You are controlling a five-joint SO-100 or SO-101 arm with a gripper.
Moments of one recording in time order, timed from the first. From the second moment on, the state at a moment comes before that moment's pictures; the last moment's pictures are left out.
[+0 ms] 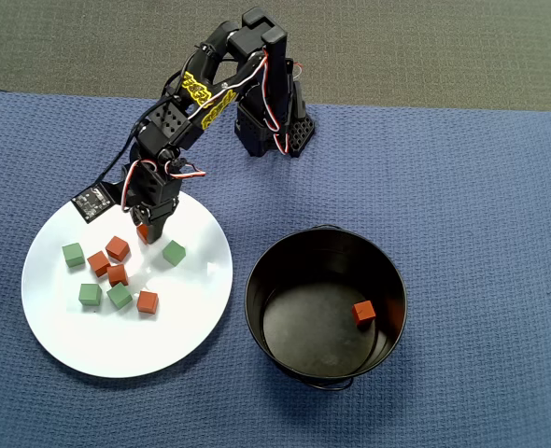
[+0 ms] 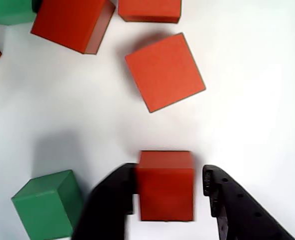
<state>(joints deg) 46.7 87.4 115.6 39.8 -88.3</state>
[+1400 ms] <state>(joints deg) -5.4 110.7 100.6 59.7 -12.0</state>
